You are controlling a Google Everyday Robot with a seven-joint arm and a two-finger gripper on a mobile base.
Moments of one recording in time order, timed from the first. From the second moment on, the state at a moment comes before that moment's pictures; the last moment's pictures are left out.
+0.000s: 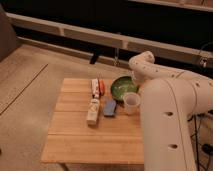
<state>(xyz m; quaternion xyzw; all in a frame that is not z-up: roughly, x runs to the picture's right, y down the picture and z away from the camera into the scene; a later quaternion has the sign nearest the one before) 0.253 -0.011 0.948 -0.10 0.23 0.66 0.71</state>
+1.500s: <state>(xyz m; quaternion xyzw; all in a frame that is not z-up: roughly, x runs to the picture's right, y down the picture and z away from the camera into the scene) 0.183 -0.076 1.024 -0.08 0.20 0.60 0.77</state>
